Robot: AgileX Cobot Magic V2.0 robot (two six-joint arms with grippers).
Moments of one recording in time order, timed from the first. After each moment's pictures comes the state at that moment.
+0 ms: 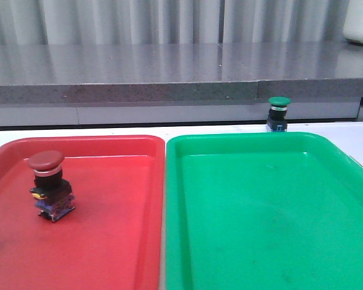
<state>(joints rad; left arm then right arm) -0.47 -0.01 -0.48 0.07 0.52 -0.18 -0.05 0.38 -0.59 0.02 0.44 0.05</state>
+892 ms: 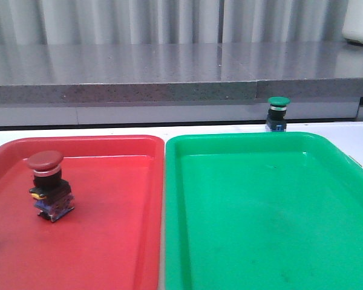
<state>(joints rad) -0.47 -0.01 -0.48 0.07 0.52 -0.18 -0.05 0.66 -0.68 0.03 0.42 0.05</state>
